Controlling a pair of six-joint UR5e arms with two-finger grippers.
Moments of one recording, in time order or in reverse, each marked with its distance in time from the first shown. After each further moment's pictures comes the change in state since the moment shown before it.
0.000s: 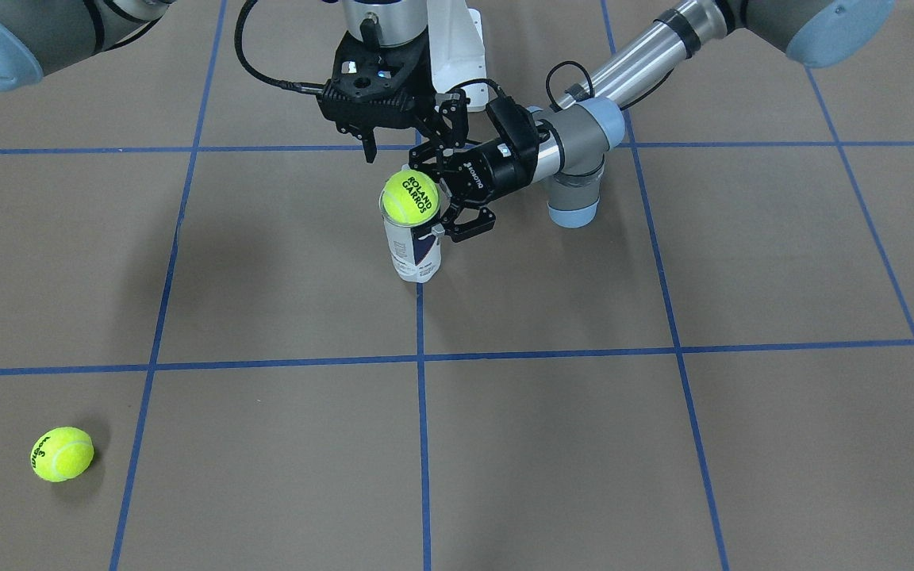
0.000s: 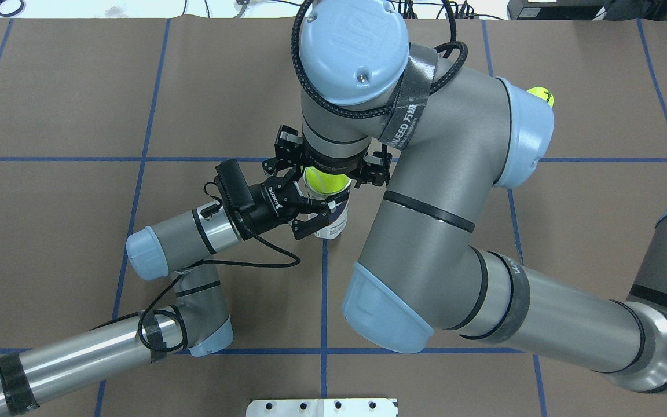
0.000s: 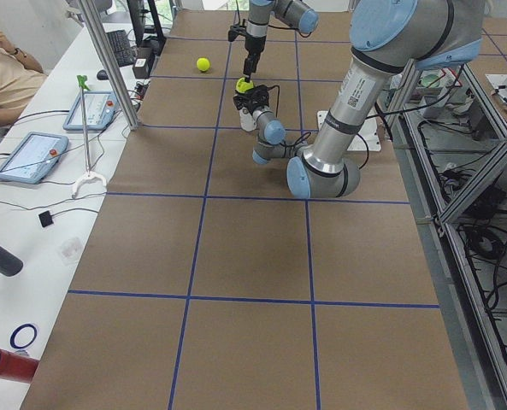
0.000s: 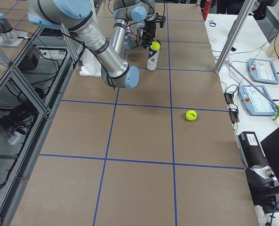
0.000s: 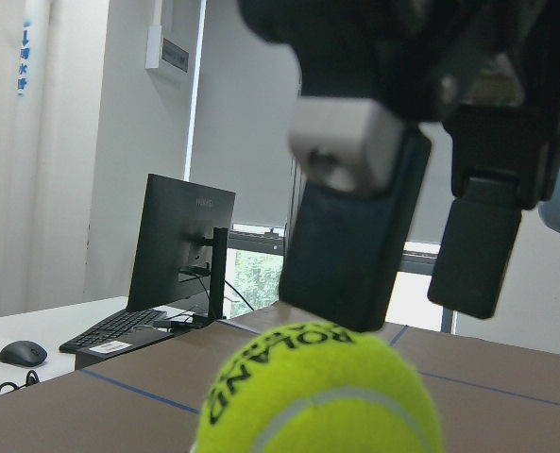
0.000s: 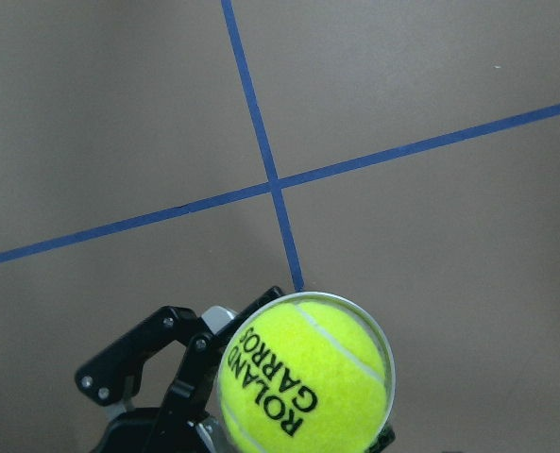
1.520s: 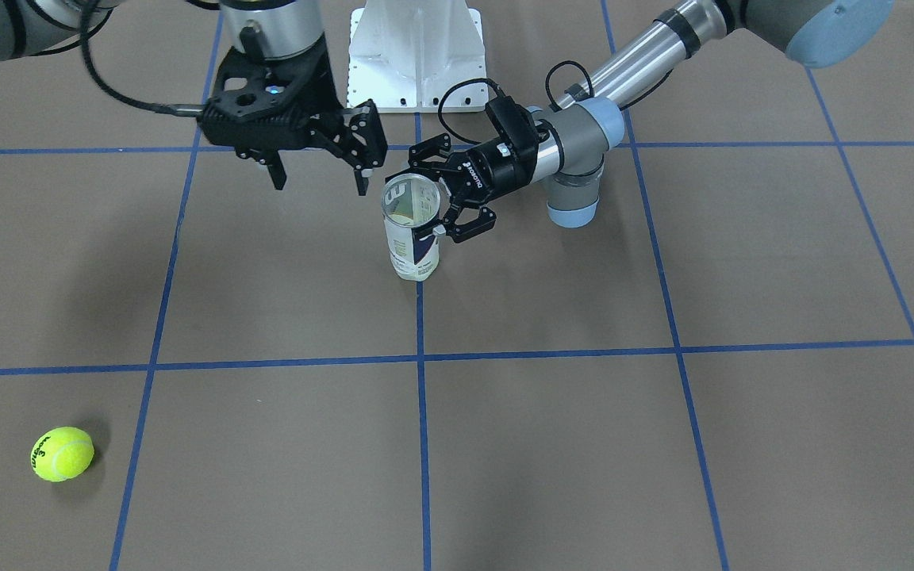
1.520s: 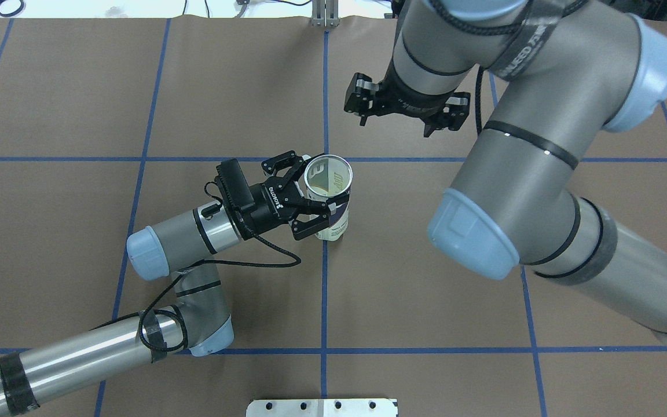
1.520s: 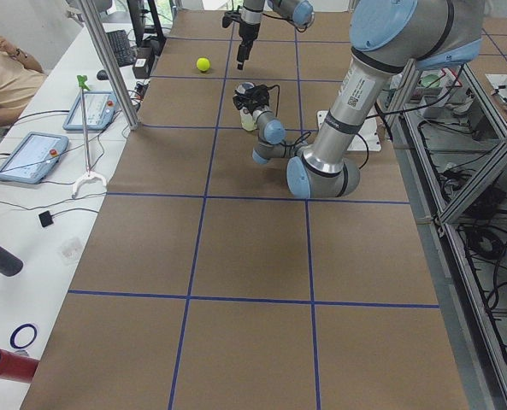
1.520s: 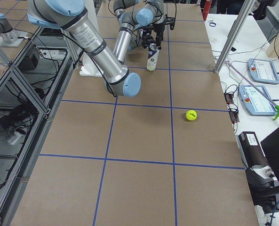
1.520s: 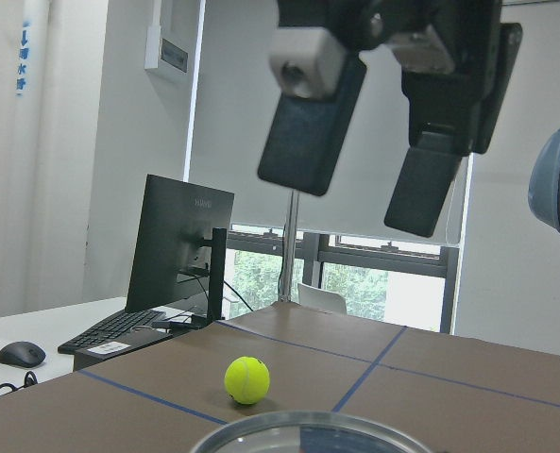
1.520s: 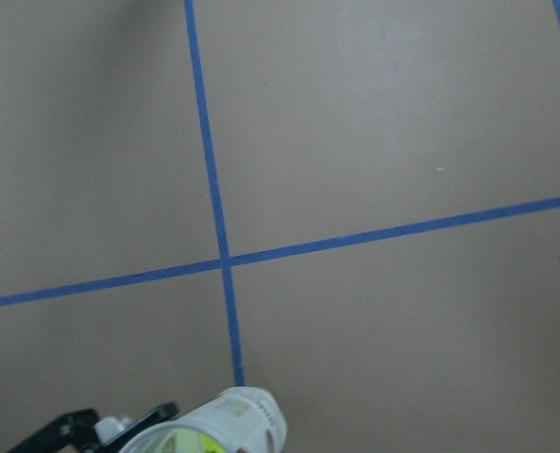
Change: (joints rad) left arm 0.000 -0.002 0.000 0.000 -0.001 0.000; right arm 0.224 -0.137 0.085 0.006 0.127 -0.286
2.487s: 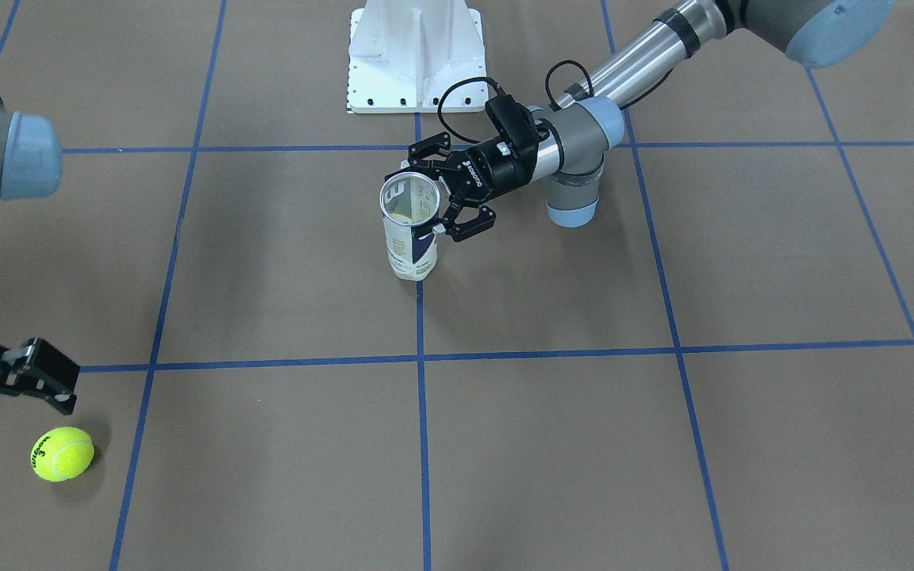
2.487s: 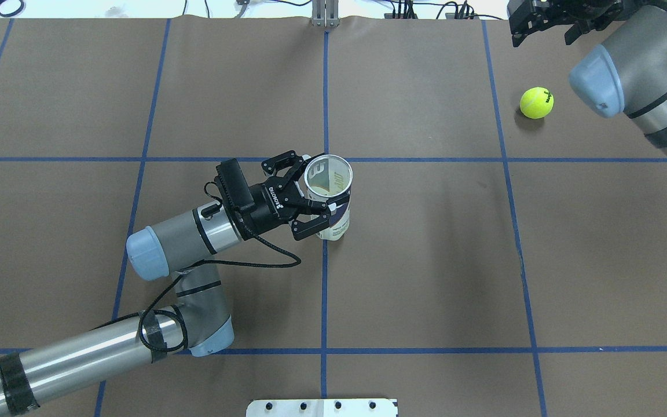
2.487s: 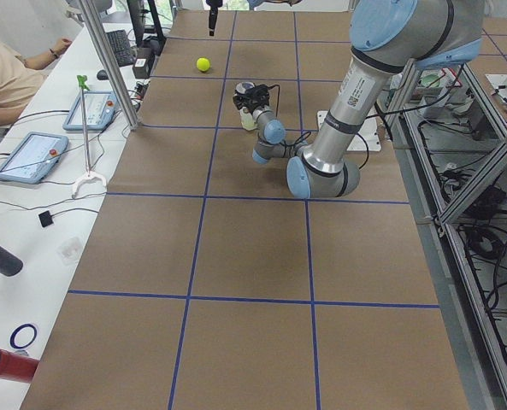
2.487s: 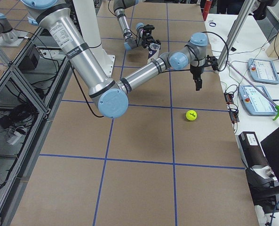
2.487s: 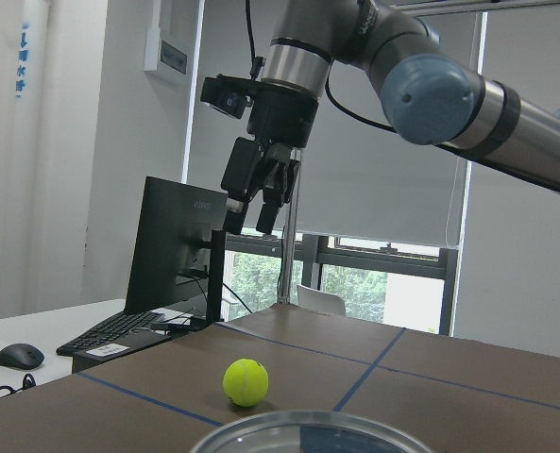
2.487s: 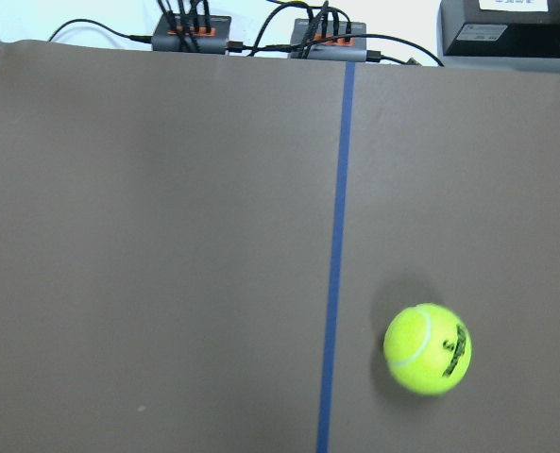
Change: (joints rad) left arm 0.000 0.000 -0.004 -0.002 0.000 0.000; right arm 0.384 -0.205 -0.529 0.583 0.184 -0.568
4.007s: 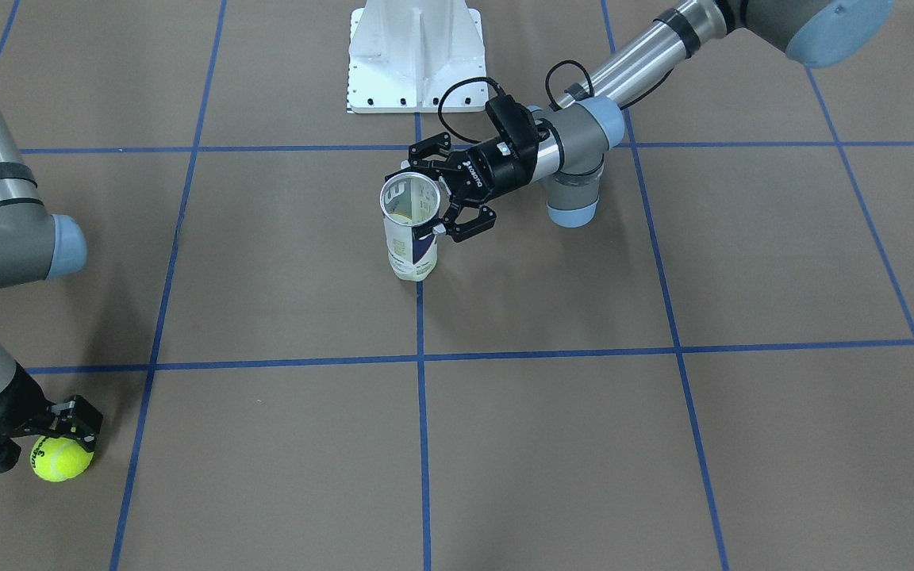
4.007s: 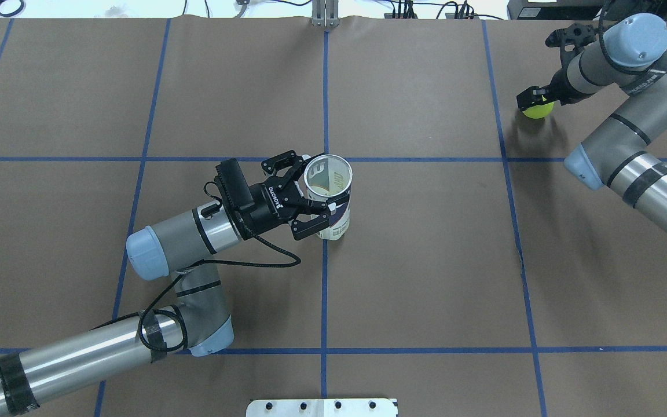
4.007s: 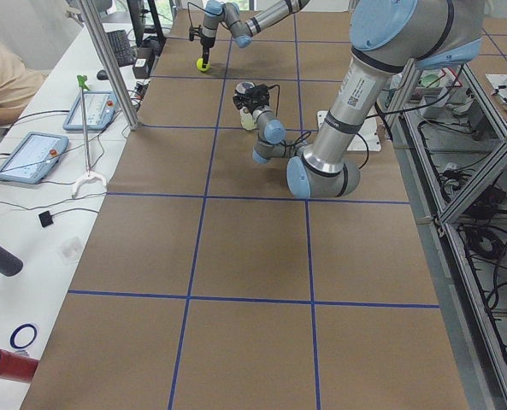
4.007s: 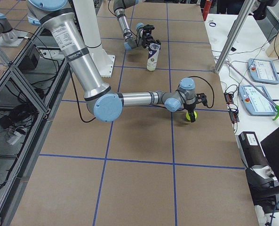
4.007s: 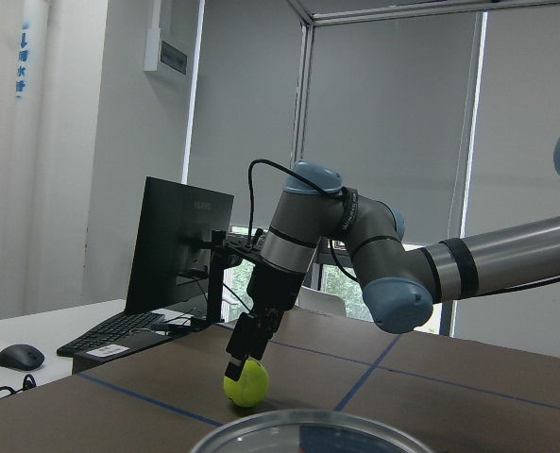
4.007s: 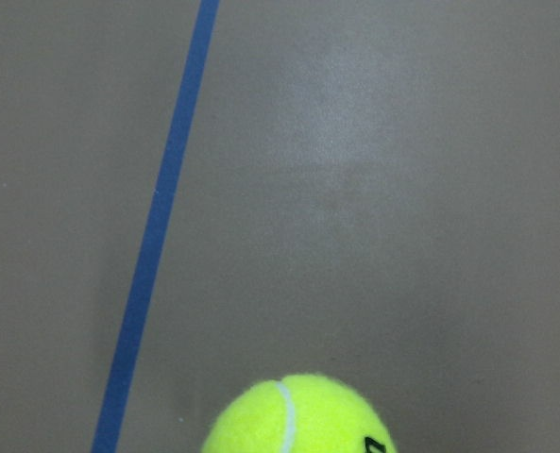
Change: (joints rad) left arm 0.000 0.001 0.001 0.000 0.000 0.001; right arm -0.149 -0.099 -0.309 0.484 -0.179 0.101
